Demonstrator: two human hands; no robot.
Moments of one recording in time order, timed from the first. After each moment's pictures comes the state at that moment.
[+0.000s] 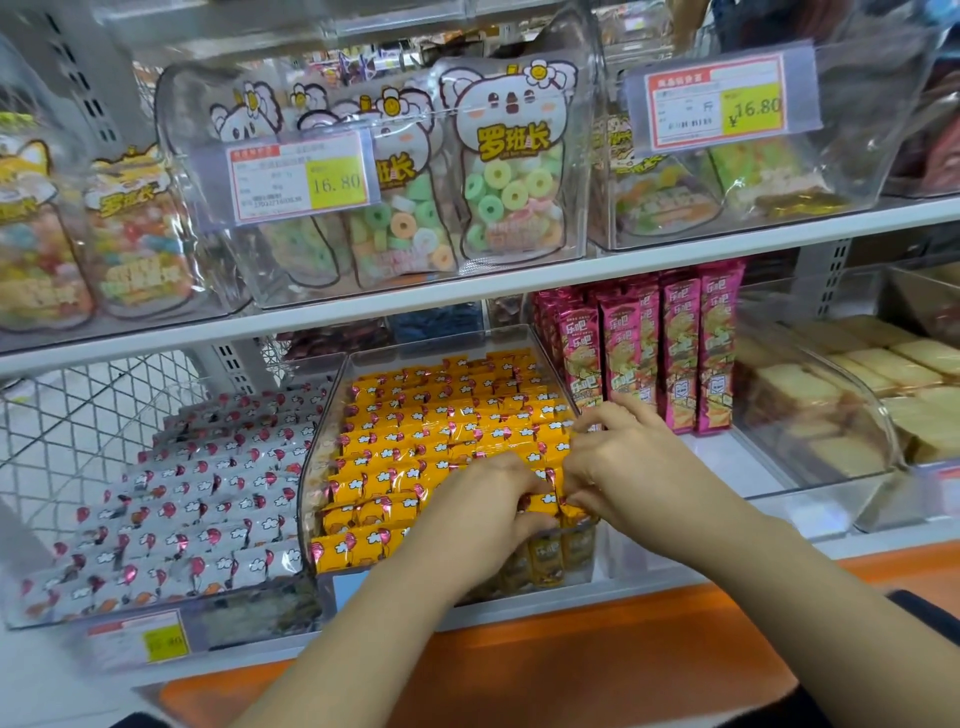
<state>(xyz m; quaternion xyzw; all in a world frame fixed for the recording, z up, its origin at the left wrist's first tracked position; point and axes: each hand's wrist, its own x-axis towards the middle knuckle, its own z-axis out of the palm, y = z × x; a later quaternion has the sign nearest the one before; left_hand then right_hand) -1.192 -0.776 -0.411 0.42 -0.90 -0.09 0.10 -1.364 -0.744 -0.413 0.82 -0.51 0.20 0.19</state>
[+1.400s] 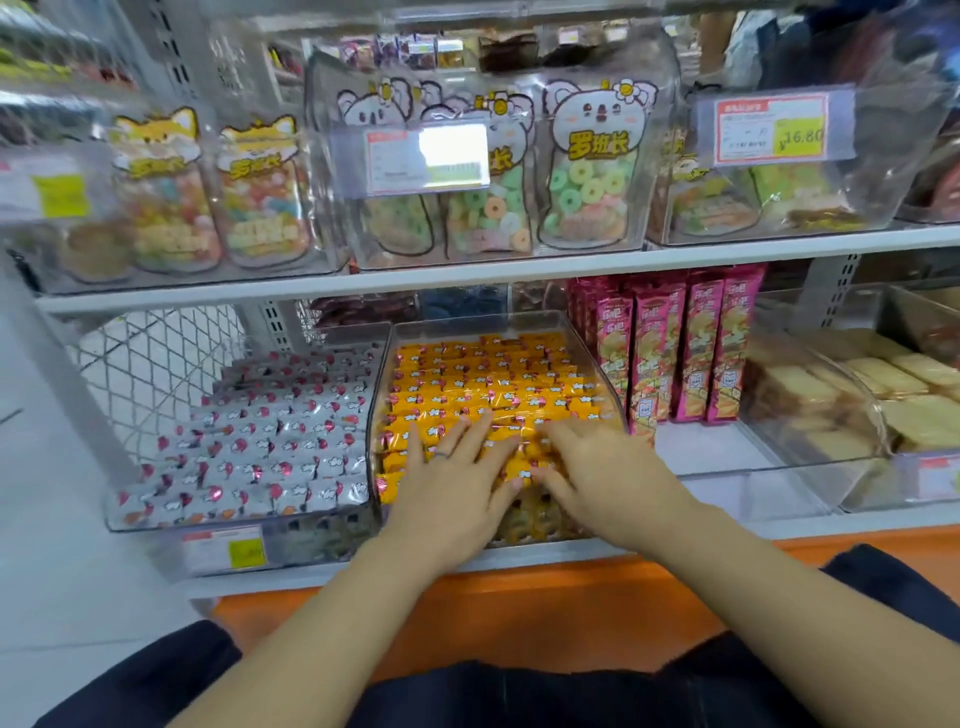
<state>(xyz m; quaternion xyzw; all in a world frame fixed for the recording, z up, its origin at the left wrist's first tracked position) -1.122 -0.758 -0.426 0.48 -0.87 0.04 0.06 -1.293 -0.718 -0.406 0.76 -0.64 0.11 0.05</state>
